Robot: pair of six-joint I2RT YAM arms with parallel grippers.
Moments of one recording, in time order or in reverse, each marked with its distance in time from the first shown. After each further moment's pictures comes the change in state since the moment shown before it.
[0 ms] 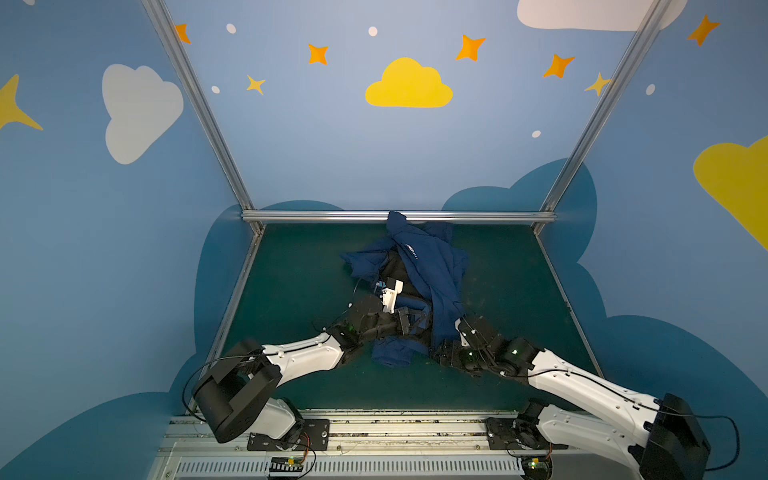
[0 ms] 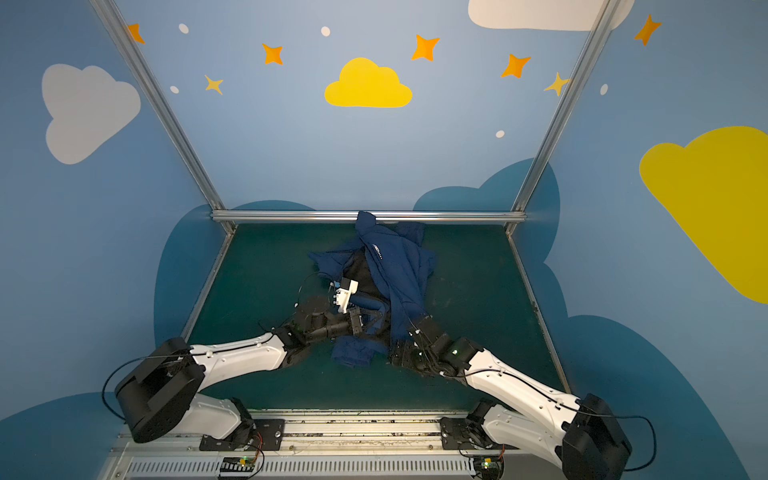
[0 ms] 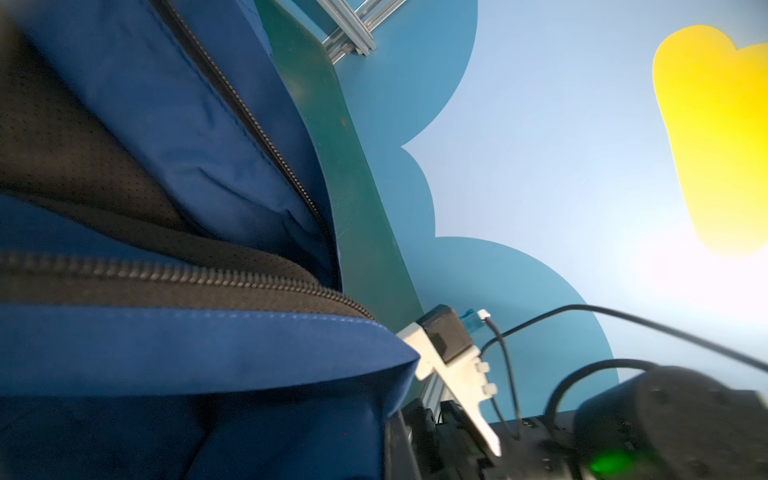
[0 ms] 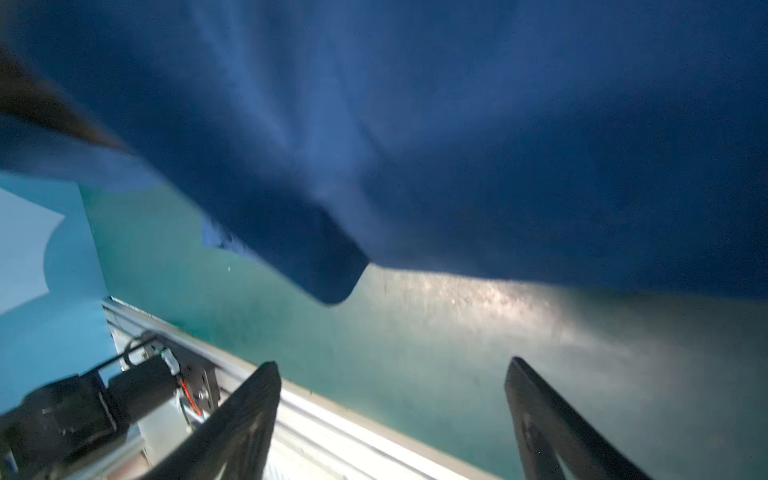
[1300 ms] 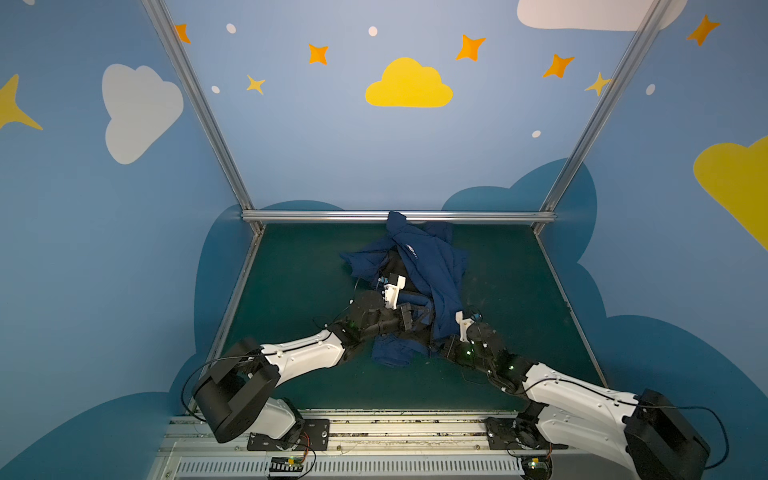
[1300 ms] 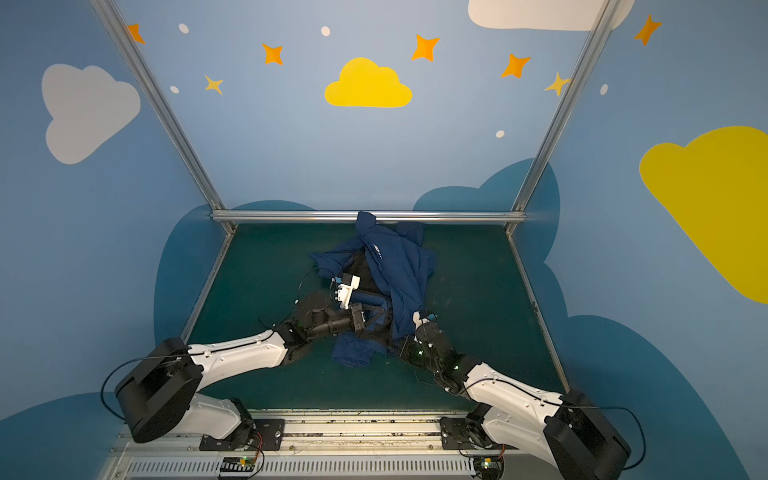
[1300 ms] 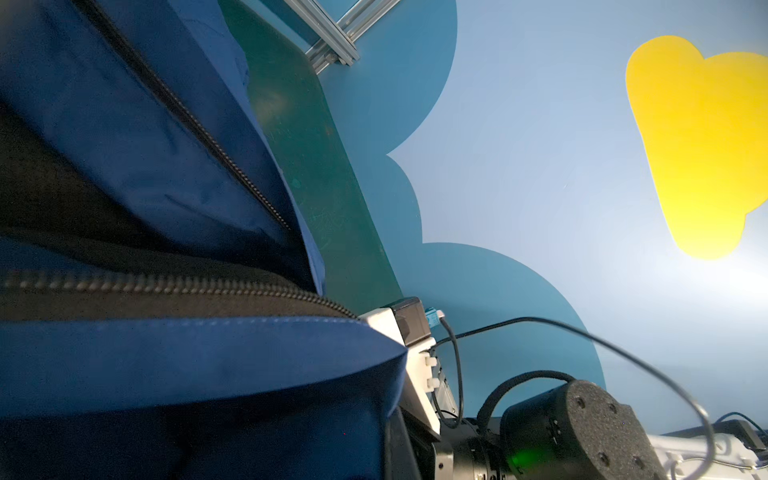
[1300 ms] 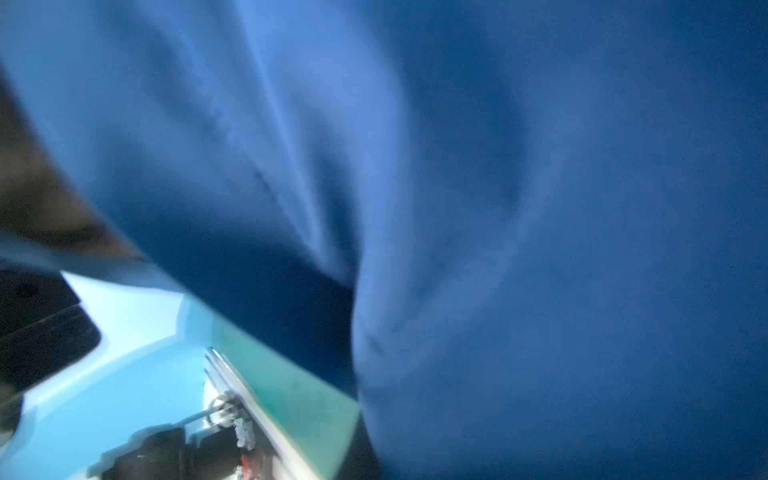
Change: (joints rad) left arm -0.005 0.000 0.045 -0.016 0.003 0.000; right arm -0.043 0.010 -0.235 0.632 0.016 0.043
